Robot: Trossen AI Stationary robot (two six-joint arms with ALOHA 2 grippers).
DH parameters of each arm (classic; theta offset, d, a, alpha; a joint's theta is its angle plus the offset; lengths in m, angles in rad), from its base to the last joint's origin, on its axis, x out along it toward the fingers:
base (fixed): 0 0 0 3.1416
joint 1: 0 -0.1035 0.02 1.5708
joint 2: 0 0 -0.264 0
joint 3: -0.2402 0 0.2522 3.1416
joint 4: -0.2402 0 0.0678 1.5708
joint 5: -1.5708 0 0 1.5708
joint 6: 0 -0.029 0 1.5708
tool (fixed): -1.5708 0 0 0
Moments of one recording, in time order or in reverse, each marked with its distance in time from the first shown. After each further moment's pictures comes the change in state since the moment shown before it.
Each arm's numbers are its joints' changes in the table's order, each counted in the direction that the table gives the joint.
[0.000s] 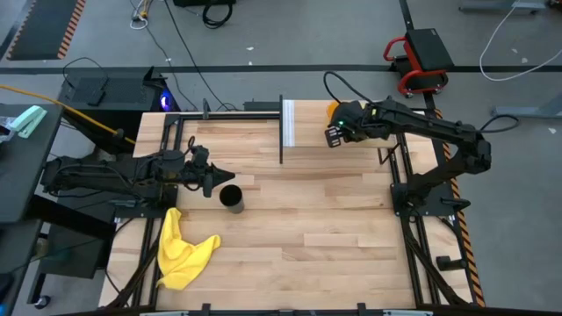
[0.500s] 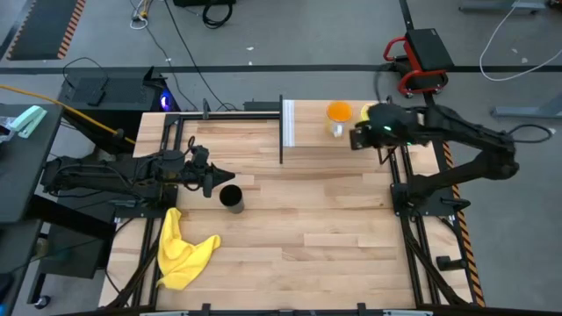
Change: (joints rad) left arm 0.000 0.000 0.000 0.000 0.000 -0.008; right arm -0.174 -0.290 0.000 0.018 -0.096 -0.195
